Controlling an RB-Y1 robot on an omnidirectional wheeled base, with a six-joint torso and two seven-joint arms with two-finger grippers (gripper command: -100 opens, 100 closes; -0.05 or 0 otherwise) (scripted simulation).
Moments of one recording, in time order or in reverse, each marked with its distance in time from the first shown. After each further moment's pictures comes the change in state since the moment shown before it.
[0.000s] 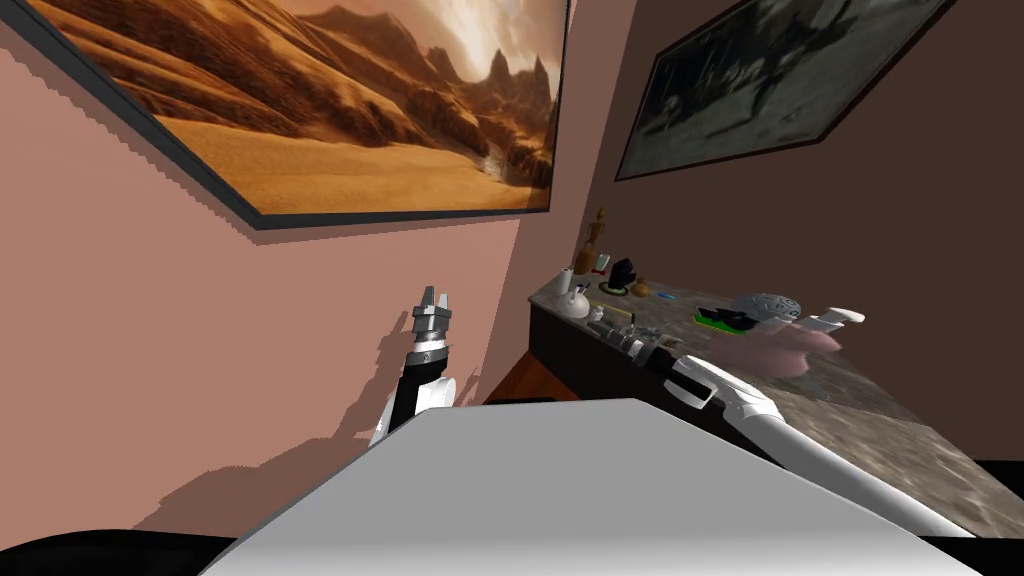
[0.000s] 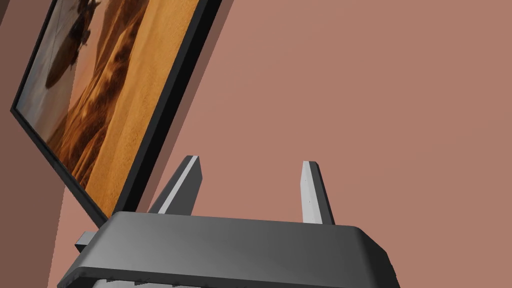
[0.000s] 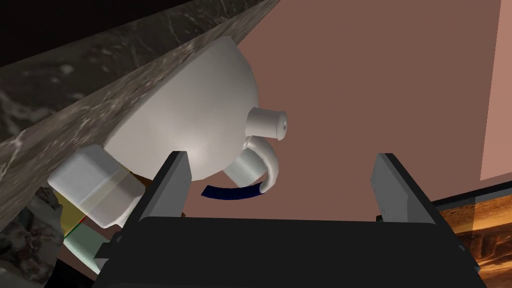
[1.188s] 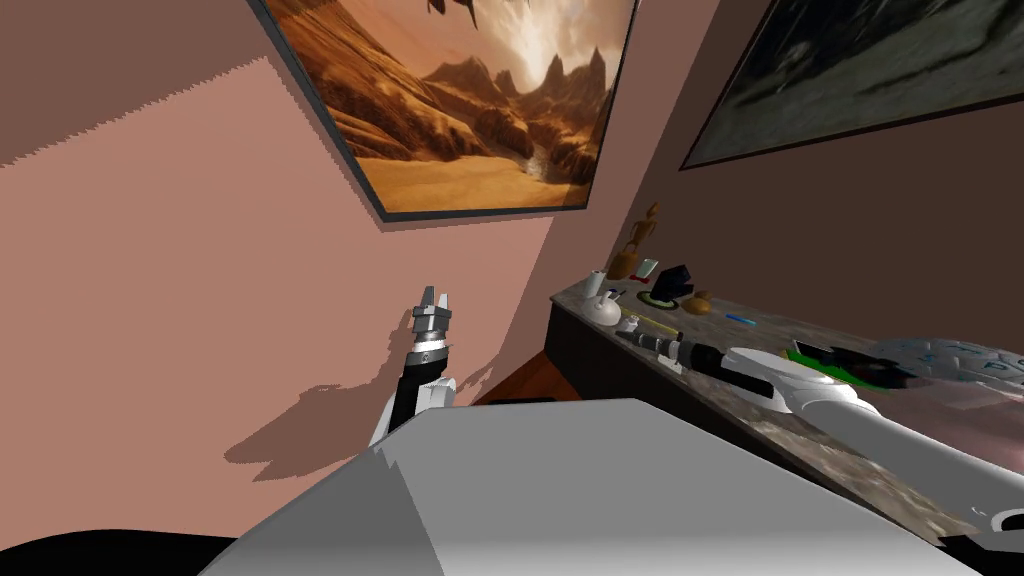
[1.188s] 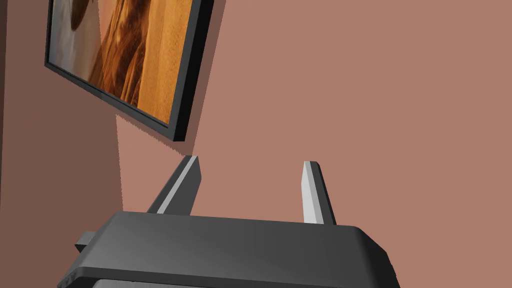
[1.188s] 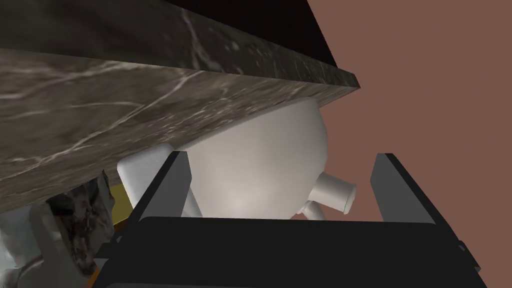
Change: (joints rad) left arm 0.000 0.000 0.000 0.000 0.000 0.000 0.000; right arm -0.097 -0.241 0.057 0.347 0.174 -0.079 -0.079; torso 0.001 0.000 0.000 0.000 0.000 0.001
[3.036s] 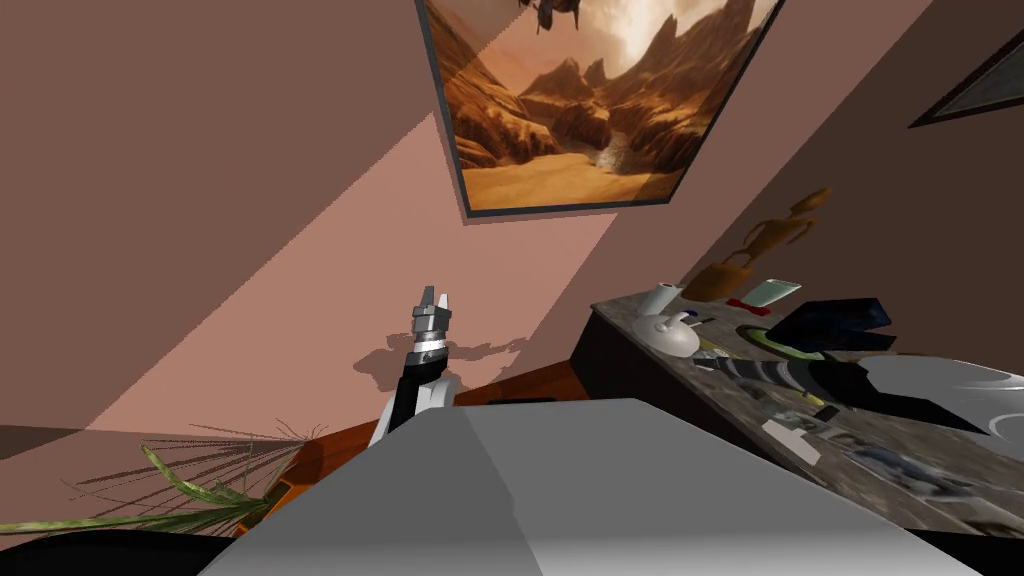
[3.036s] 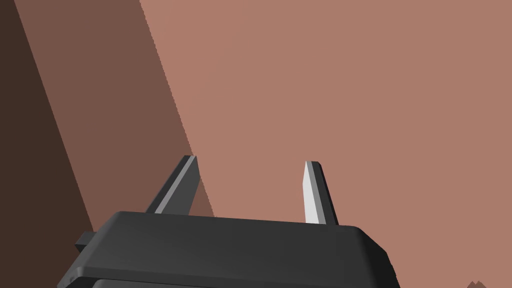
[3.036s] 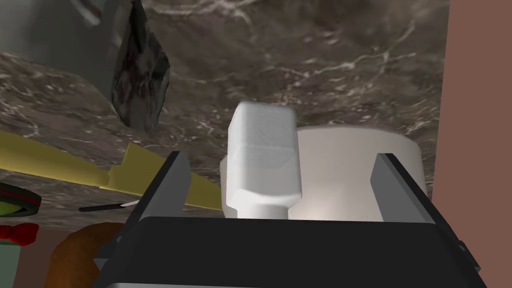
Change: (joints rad) left arm 0.000 0.000 0.000 0.000 0.000 0.000 0.000; right arm -0.085 -0.236 0.134 0.479 0.248 -0.120 -0.109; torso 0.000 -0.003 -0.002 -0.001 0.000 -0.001
